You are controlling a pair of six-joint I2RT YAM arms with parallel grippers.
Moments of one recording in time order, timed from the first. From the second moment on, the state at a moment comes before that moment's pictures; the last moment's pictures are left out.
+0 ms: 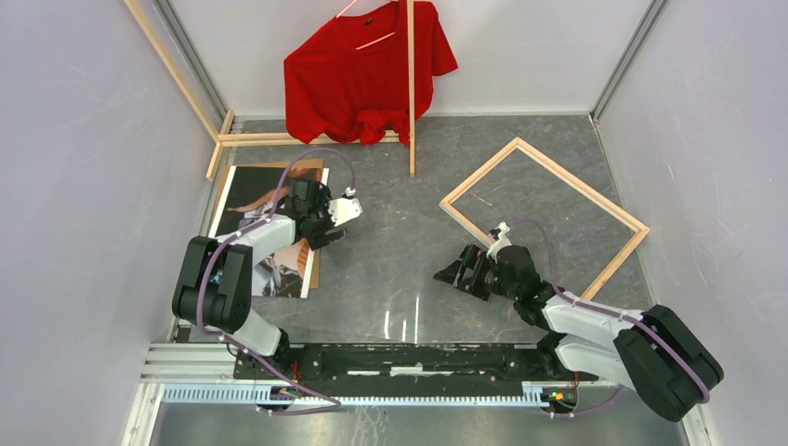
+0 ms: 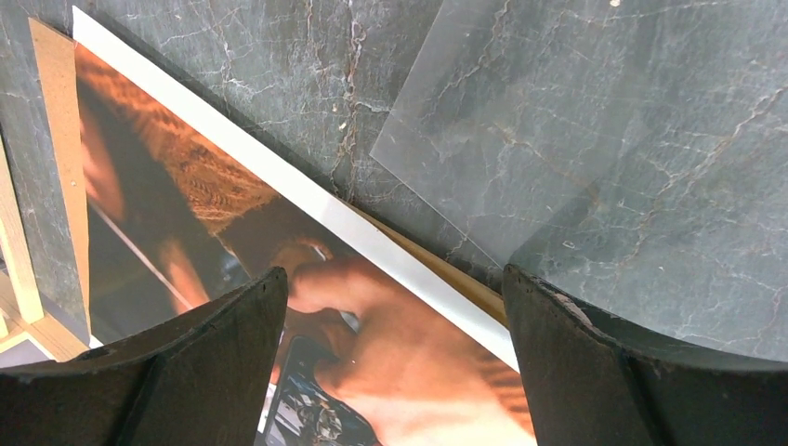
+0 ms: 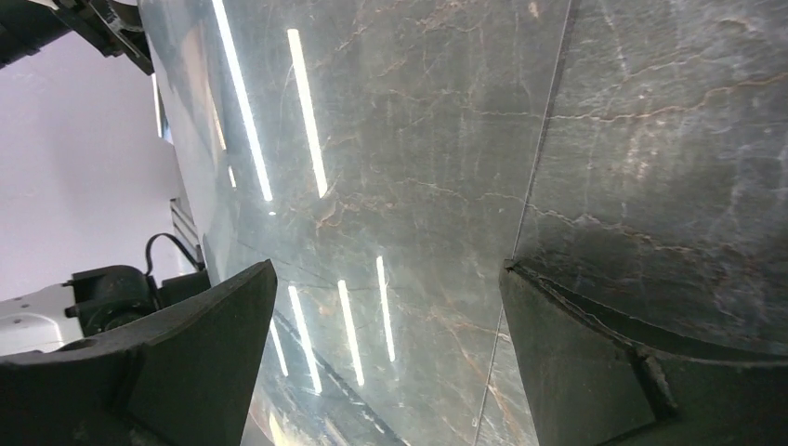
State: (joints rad) left arm -0.23 1.58 0.79 -0.20 0.07 0.98; right arm 0.60 1.09 0.17 0.36 -0.25 0.97
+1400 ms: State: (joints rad) left arm -0.51 1.85 1.18 -0.48 0.18 0.73; right arm 0.42 1.15 0.29 0.39 -0.32 0.99
